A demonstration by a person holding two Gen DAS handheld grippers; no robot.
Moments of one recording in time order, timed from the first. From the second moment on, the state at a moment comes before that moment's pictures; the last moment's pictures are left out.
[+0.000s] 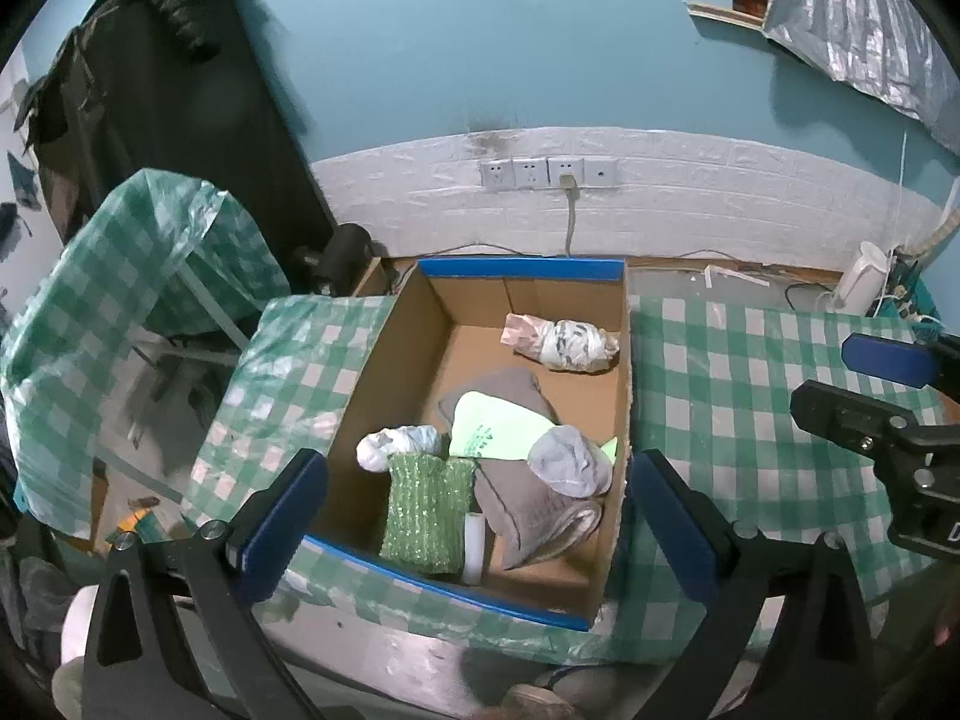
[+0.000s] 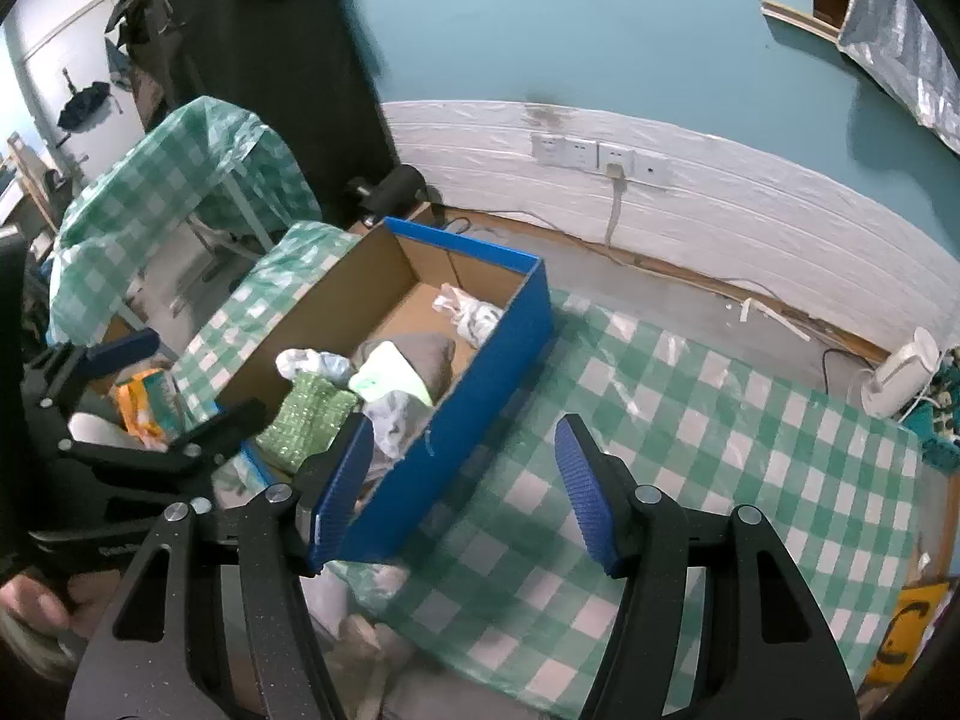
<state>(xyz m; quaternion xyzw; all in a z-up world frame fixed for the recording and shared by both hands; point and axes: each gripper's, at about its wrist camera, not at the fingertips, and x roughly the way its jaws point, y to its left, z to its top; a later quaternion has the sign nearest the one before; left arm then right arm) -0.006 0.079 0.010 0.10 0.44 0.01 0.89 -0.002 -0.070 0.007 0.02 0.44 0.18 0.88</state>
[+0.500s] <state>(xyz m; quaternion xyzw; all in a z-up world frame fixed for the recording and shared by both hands) -0.009 0.057 0.015 0.11 0.43 -0.01 0.90 -0.004 -0.098 -0.007 0.03 0.45 0.17 0.87</state>
